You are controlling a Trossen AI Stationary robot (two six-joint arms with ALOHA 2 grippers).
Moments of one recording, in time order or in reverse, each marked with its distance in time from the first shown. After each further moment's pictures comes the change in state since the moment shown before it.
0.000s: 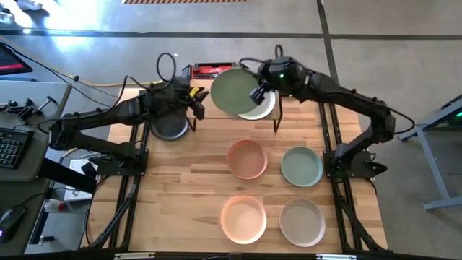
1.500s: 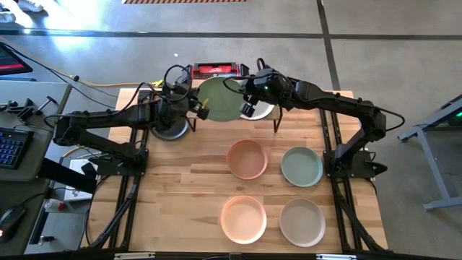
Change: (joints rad) left arm -0.098 0.082 0.001 -0.092 -0.456 0.056; right arm 0.097 0.100 0.000 0.072 -0.009 -0.161
